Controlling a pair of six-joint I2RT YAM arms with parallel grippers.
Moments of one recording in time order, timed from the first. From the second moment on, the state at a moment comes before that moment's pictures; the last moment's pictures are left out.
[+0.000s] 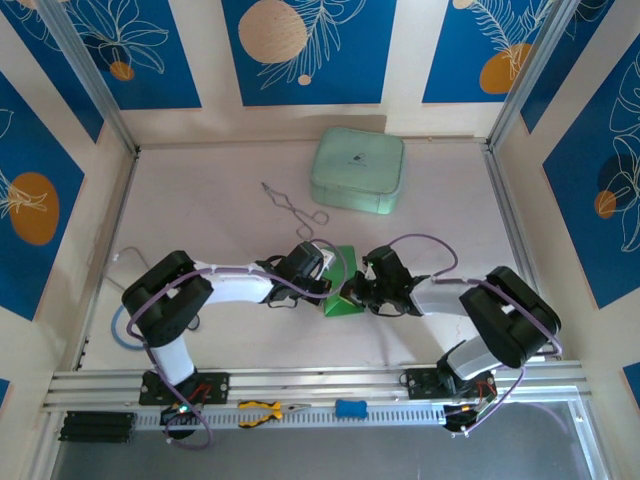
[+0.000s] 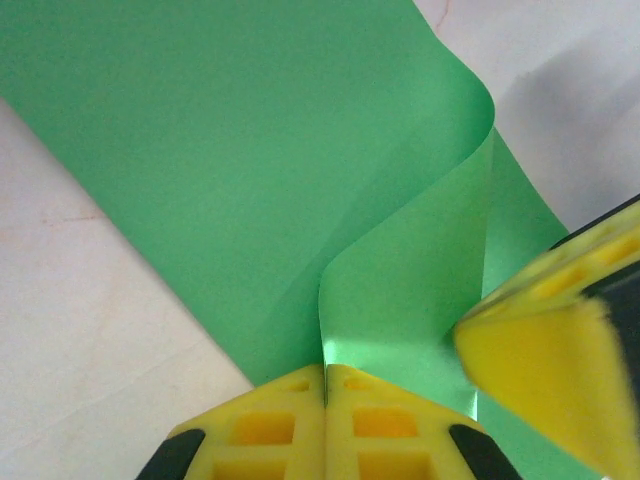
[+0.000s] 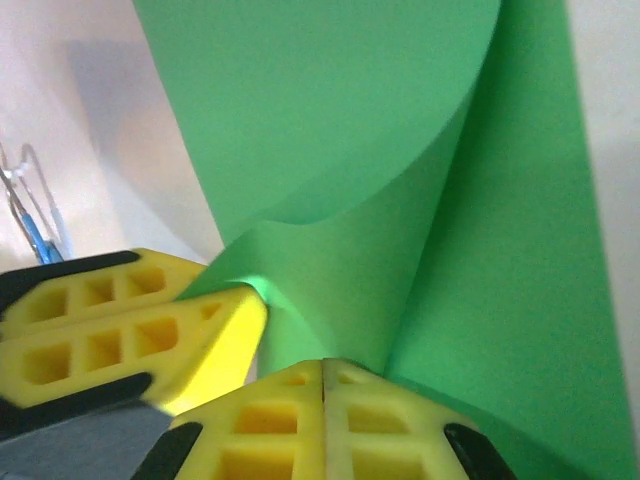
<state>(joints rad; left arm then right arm) -0.88 1.75 0.85 -0.04 0.14 -0.41 0.60 1.45 0.44 0.17 -0.42 1.09</state>
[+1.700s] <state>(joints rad) -0.88 1.76 0.86 -0.05 0.15 -0.41 0.41 1.48 0.45 0.20 -0.47 1.02</state>
